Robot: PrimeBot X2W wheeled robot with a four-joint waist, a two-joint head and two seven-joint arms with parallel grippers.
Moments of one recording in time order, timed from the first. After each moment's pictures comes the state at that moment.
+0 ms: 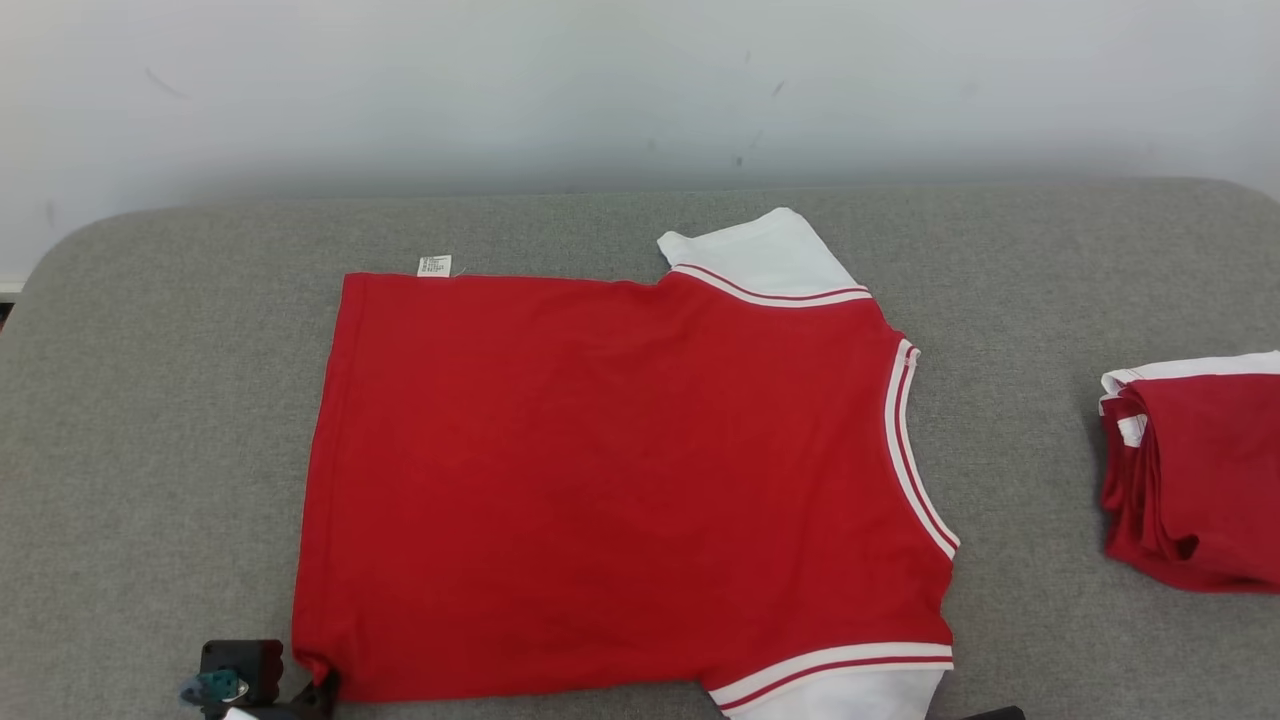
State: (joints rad) left arm -0.13 0.26 -0.34 0.48 -0.33 0.03 0.21; right arm 0.21 -0.15 0.26 0.10 0.30 -0.06 0.41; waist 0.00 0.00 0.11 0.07
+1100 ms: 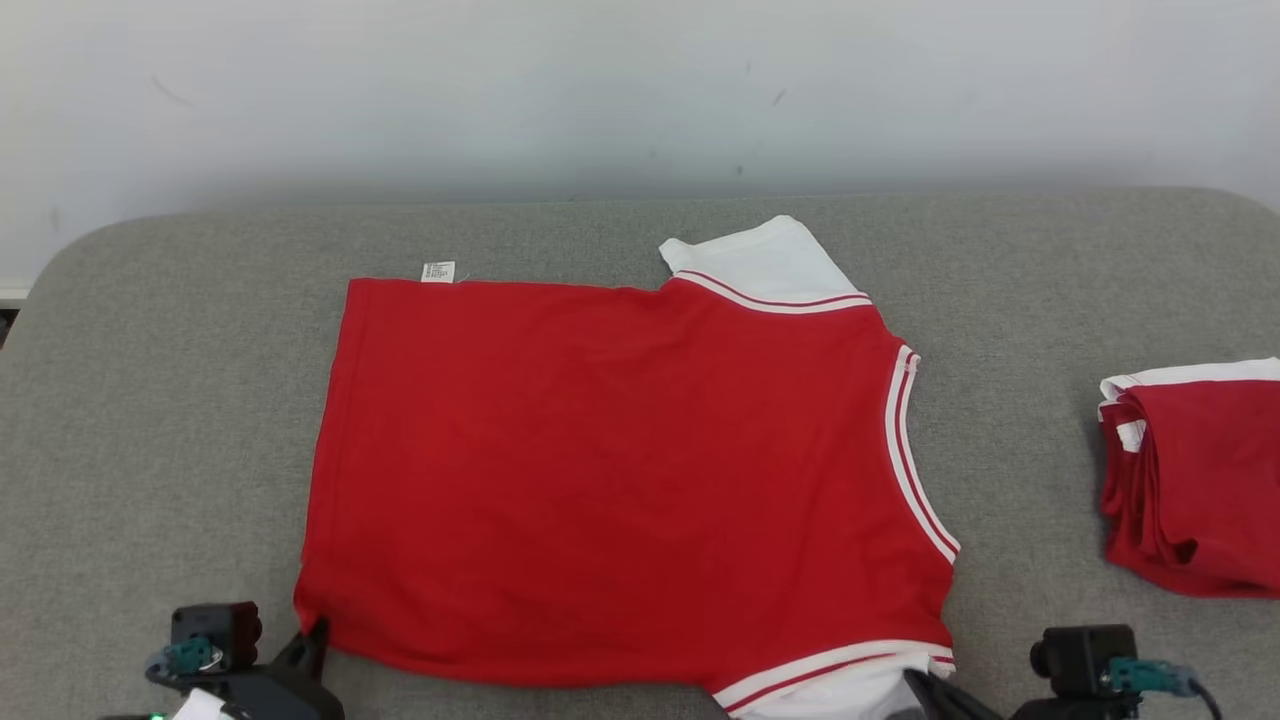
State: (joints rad) left arm -0.15 0.27 -0.30 0.42 -0.36 0.03 0.15; right arm 0.21 -0.15 0.12 -0.11 0.53 0.01 0.44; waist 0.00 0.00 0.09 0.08
